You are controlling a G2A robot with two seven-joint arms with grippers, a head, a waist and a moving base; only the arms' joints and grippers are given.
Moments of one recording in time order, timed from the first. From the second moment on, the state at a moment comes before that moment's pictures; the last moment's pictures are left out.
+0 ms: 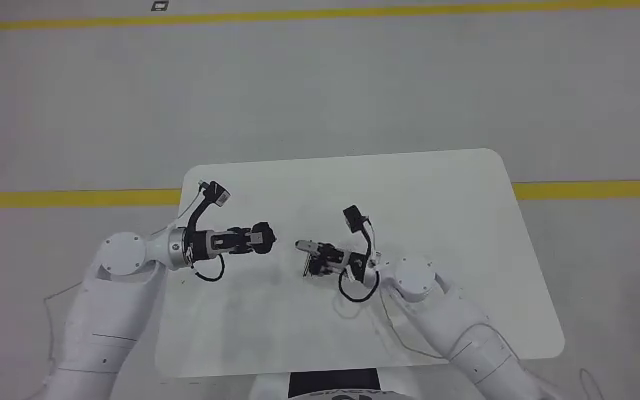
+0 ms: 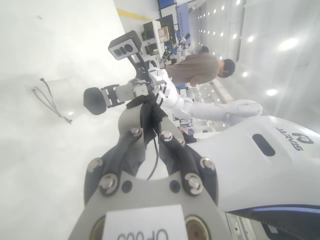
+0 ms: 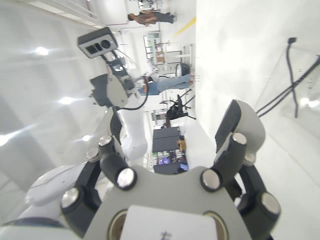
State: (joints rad) left arm 1.41 -1.02 -1.46 -1.55 -0.39 -0.34 -1.31; right arm -1.34 -1.27 0.91 -1.48 0.12 -0.02 0.65
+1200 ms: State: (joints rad) left arm 1.41 -1.02 -1.46 -1.55 -0.39 -0.34 -1.31; right arm -1.31 -1.26 0.81 -1.64 -0.27 0.27 0.62
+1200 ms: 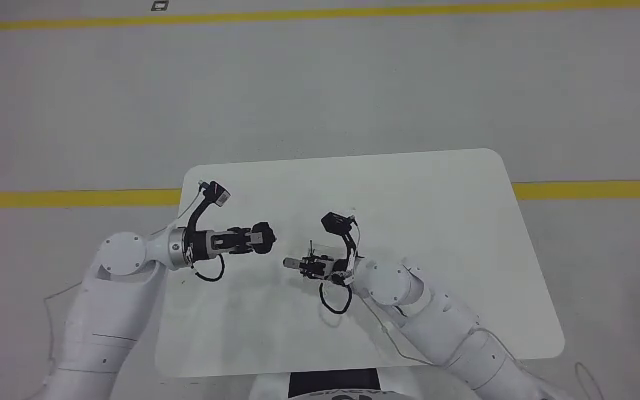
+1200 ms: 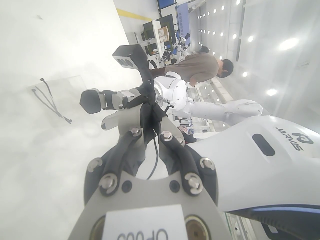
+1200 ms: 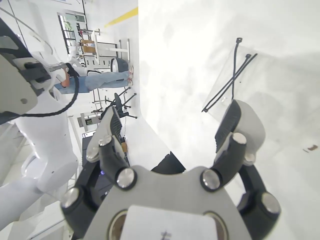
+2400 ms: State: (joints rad) left arm 1.41 -1.02 -1.46 -1.55 -0.39 -0.34 -1.31; right arm -1.29 -1.28 0.76 -1.56 -0.40 0.30 0.54
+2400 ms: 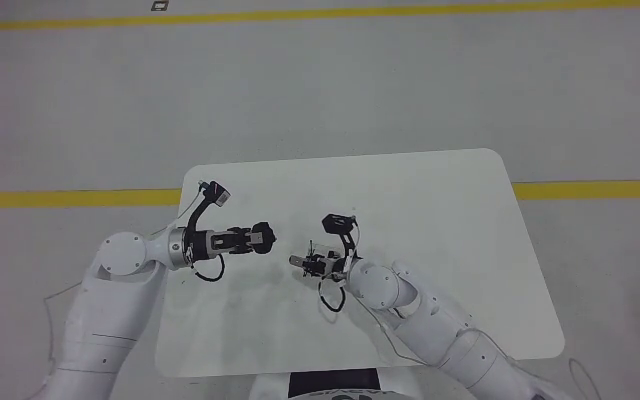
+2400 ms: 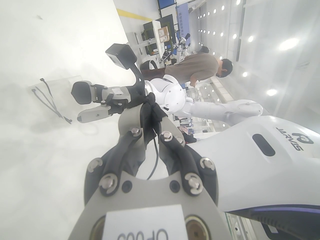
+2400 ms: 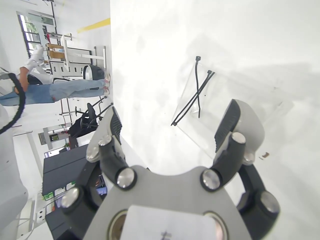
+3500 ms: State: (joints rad) left arm 1.41 -1.02 -1.46 -1.55 -0.39 -0.34 -1.31; right arm -1.28 -1.29 0.78 -1.48 -0.42 0.27 0.53
